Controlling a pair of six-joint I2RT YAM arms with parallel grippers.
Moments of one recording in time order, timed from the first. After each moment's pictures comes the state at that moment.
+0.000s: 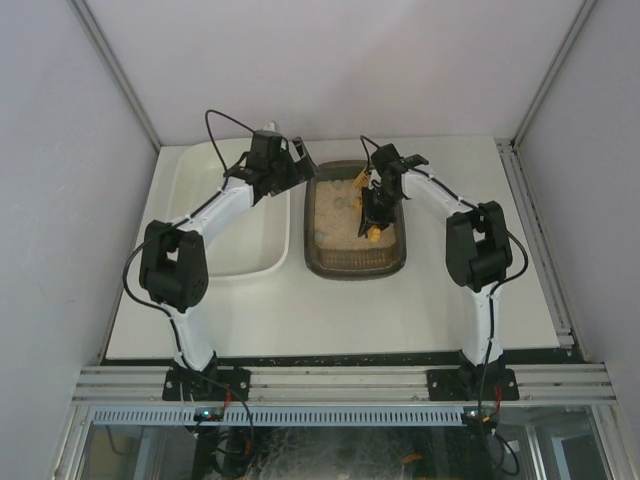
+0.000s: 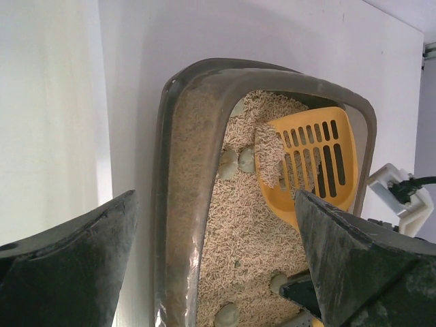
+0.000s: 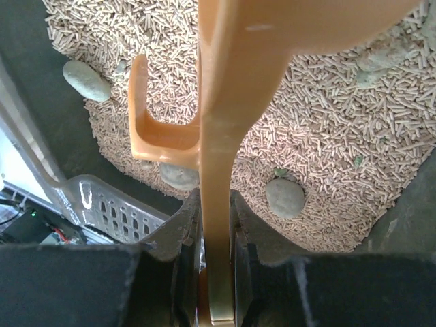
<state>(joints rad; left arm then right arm) -0.38 1.89 1.55 -0.27 0.04 -0.70 0.38 2.08 1.73 -0.95 -0.37 0.36</state>
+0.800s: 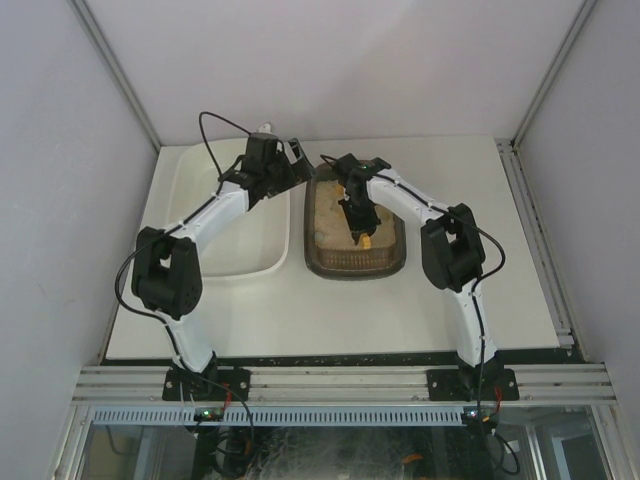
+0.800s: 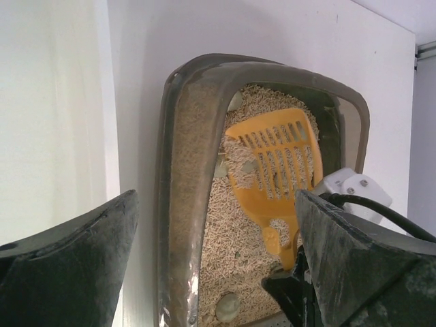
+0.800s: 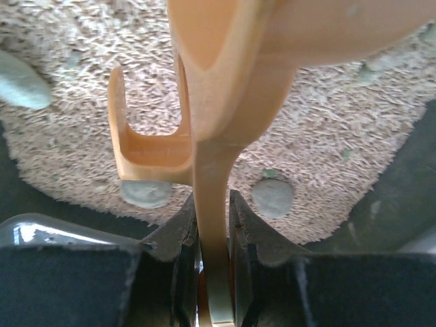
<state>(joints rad) -0.38 1.83 1.49 -0.25 0.03 -0.70 0.56 2.21 1.93 -1.13 -0.02 0.29</state>
